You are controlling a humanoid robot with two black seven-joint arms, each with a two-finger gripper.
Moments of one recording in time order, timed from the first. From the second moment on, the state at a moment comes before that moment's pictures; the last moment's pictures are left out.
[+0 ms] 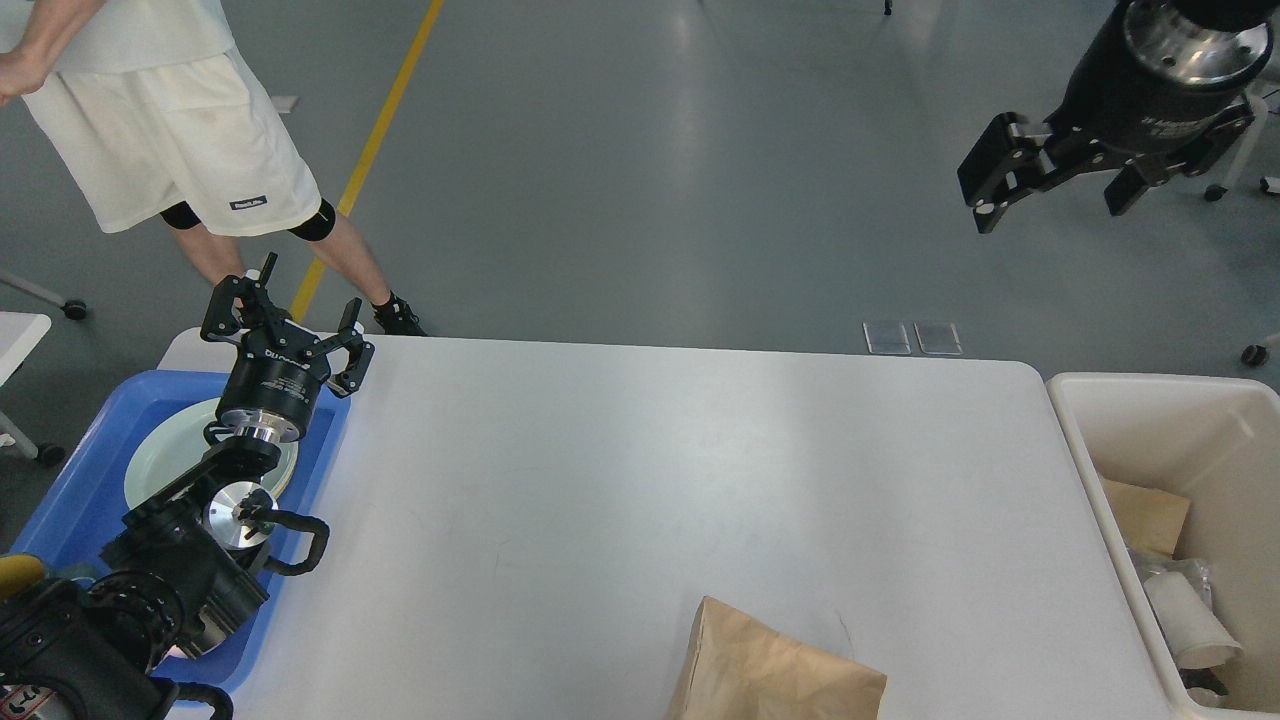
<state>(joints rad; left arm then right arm) -0.77 0.11 -0.77 -0.09 -0.06 -0.70 -0.54 2.33 -0.20 -1.32 1.13 -0.28 0.96 0.02</state>
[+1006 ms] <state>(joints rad) -0.77 0.11 -0.77 -0.09 -0.06 -0.70 -0.54 1.85 0.15 -1.03 1.22 -0.40 0.82 -0.06</state>
